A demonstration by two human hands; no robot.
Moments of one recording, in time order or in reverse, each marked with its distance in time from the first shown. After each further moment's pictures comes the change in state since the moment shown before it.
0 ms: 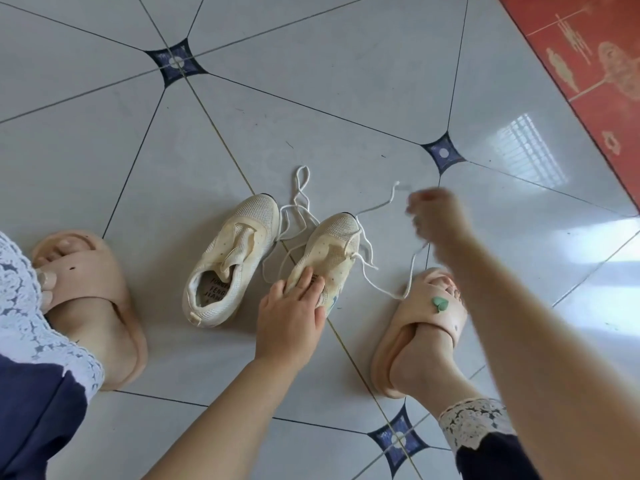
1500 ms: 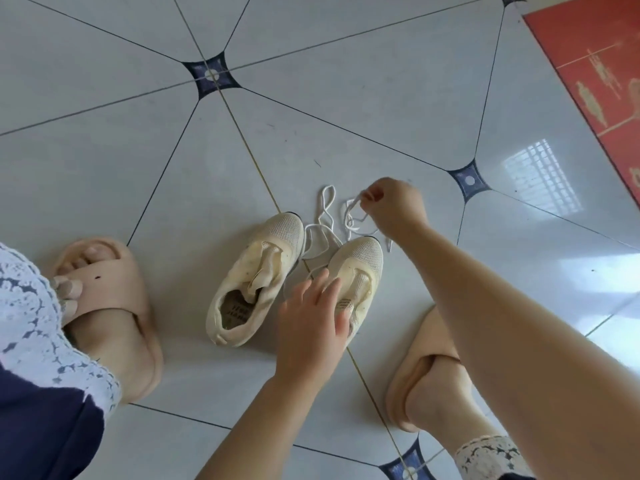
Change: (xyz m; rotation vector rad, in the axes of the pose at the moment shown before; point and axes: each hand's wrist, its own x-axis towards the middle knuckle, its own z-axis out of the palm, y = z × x) left_hand 0.014 0.008 -0.045 -0.303 0.154 -0.011; right_hand 0.037 -0.175 -0.046 0.068 -0.139 -0.443
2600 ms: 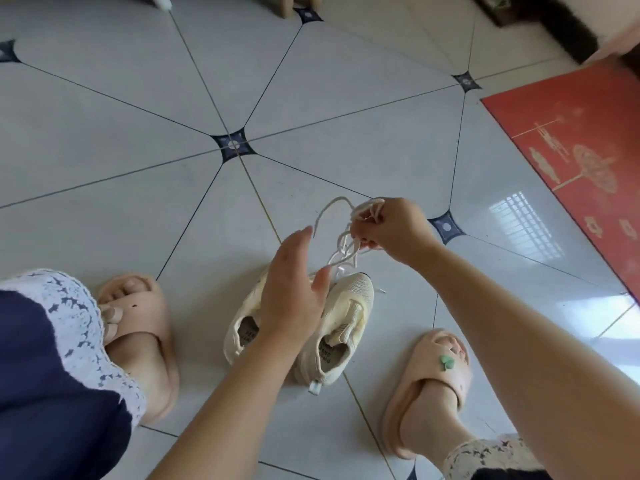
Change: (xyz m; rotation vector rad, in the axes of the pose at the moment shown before) left_hand 0.039 0.024 -0.097 -0.349 0.269 -0.001; right_hand -0.053 -0.047 -0.077 0.325 -0.110 -0.202
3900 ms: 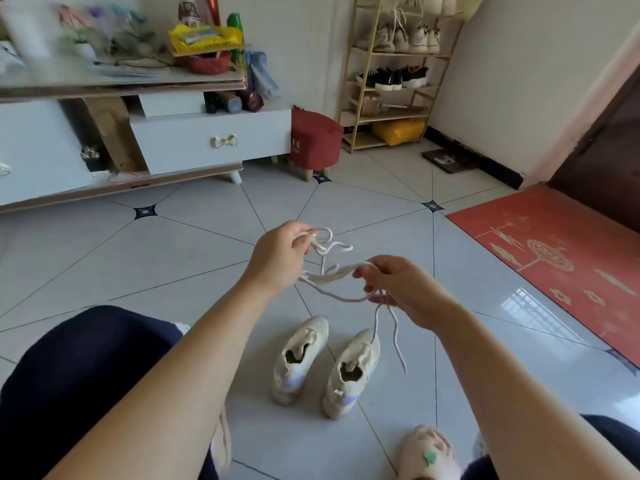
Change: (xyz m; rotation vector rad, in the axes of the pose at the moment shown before) left_hand -0.067 0.132 -0.185 0.003 0.104 0.234; right_hand -0.210 -0.111 -0.031 0.384 -0.049 -0.164
